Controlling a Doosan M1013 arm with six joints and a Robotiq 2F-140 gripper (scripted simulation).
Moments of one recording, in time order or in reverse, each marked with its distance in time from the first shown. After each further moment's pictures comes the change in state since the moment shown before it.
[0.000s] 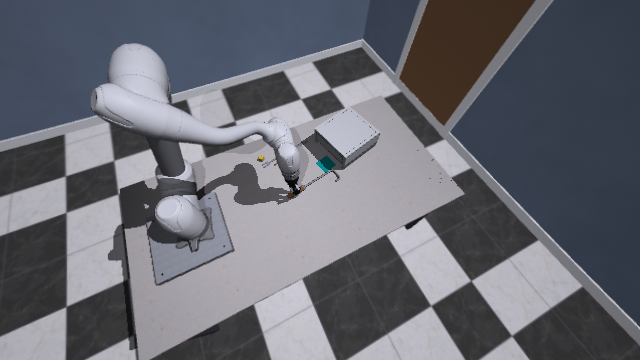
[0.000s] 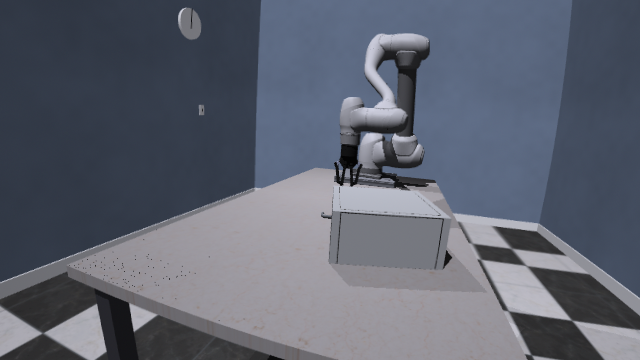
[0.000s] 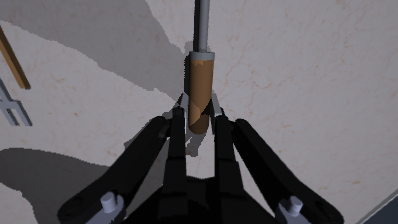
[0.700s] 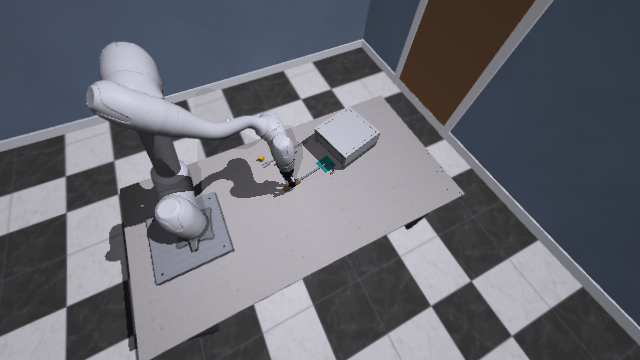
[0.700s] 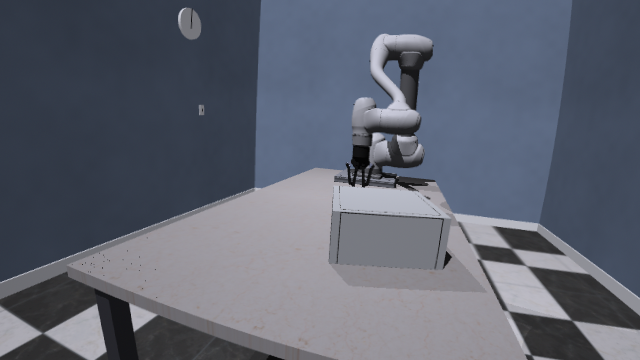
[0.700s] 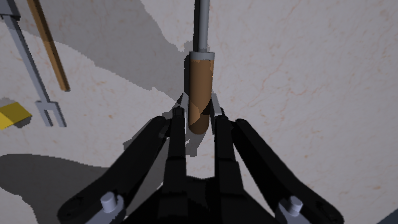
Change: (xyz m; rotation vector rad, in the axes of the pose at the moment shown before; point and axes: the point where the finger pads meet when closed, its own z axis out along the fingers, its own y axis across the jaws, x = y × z) arm 0.005 -0.053 0.000 0.000 0.000 -0.022
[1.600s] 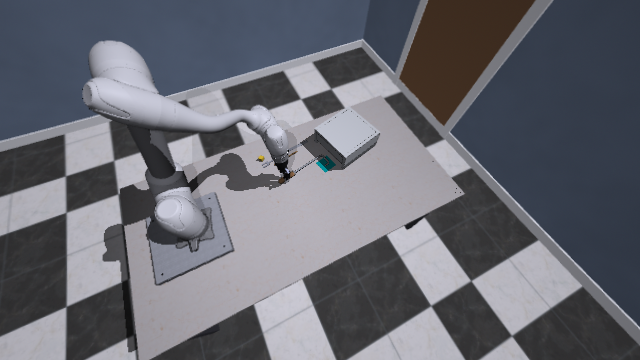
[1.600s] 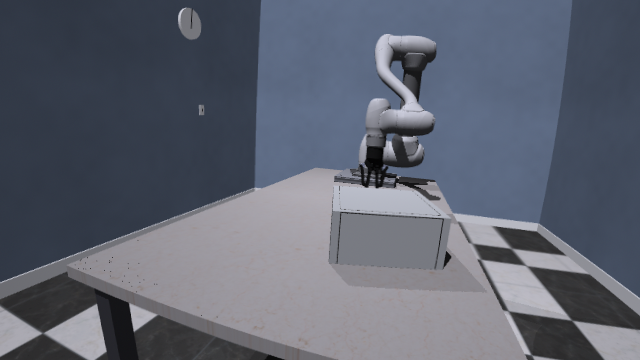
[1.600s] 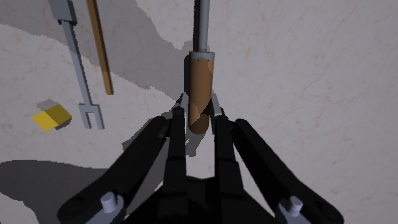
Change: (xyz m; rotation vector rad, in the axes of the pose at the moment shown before) arm 0.006 -0.061 0.000 0.000 0.000 -0.026
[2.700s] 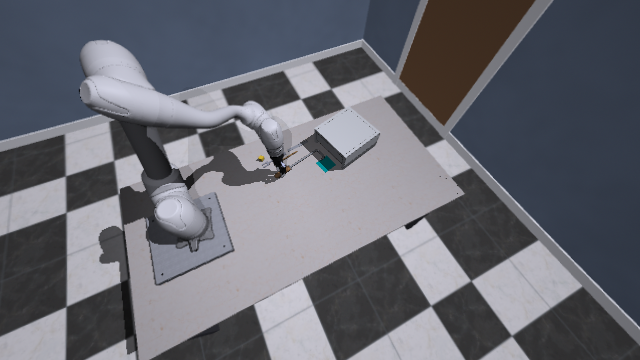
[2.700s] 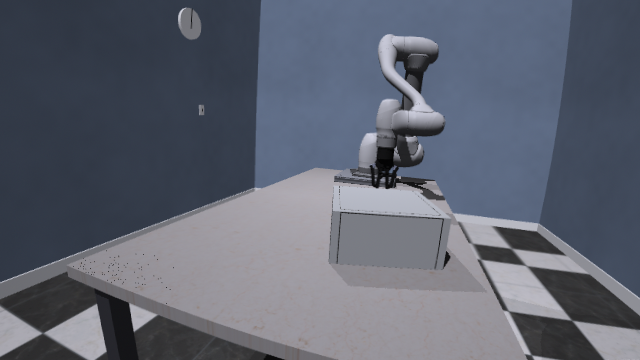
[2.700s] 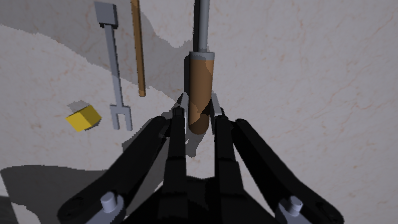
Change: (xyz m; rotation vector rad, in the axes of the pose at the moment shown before) arm 0.003 -0.046 0.000 0.000 0.001 -0.019
